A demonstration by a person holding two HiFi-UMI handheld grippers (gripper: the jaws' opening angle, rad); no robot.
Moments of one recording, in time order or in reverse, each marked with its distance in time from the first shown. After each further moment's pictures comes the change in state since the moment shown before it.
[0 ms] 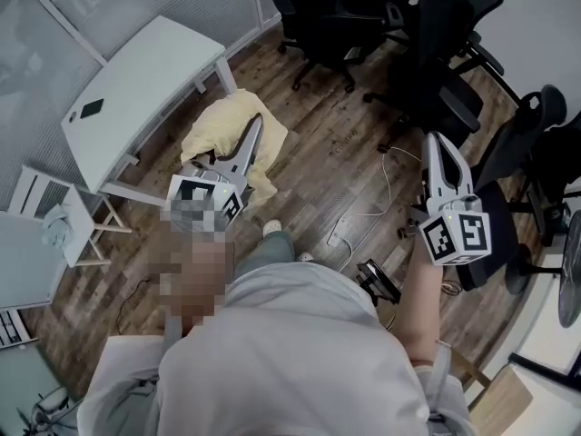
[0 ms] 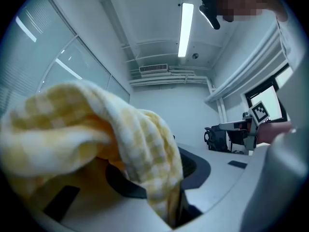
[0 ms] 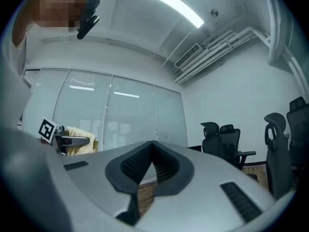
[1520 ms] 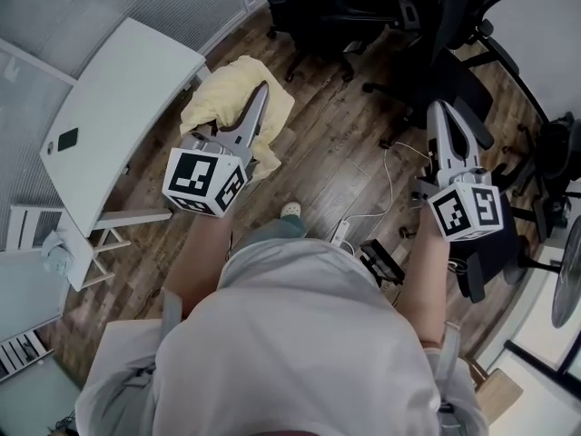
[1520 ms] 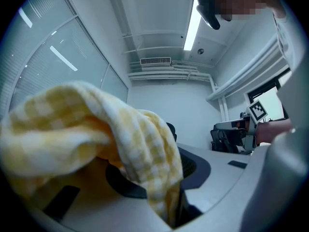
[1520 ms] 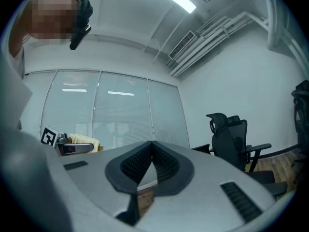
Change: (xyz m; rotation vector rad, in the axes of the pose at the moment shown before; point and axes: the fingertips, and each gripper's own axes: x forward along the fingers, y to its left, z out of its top) left arm 0.199 0.115 -0.027 -0.021 0.026 -0.061; right arm 0.212 -0.069 -0.029 0.080 0.028 -0.015
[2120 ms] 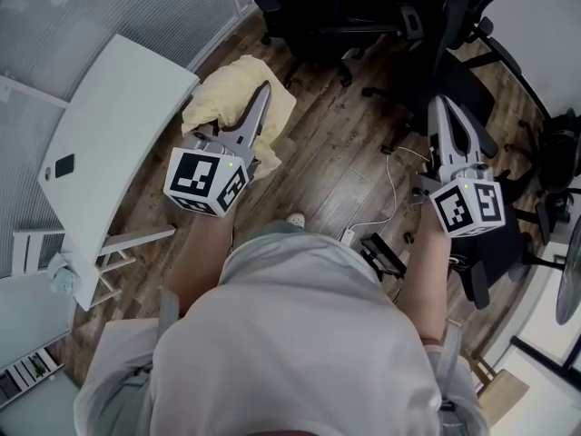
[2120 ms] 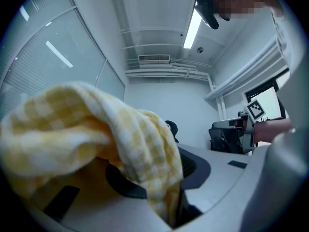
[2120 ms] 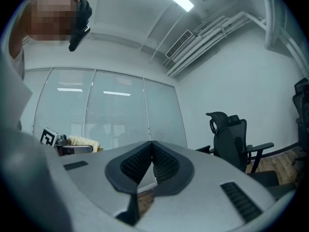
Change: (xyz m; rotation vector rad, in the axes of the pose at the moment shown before) left arm 0.065 0.044 -0.011 0.008 0.009 -0.053; right arm 0.069 -0.022 -0.008 0.009 -0.010 -0.042
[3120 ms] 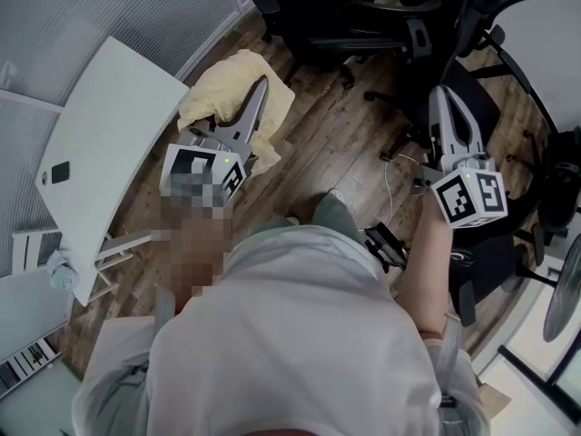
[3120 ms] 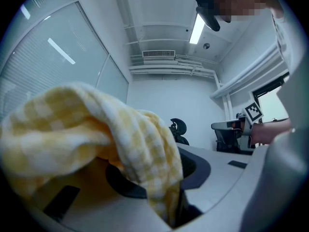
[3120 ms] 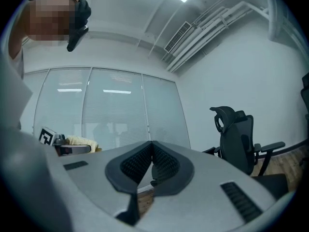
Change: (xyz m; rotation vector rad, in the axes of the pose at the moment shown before) left arm 0.082 0.033 -0.007 -0.022 0.025 0.042; right arm 0.091 -0.062 -0.007 0.012 0.032 0.044
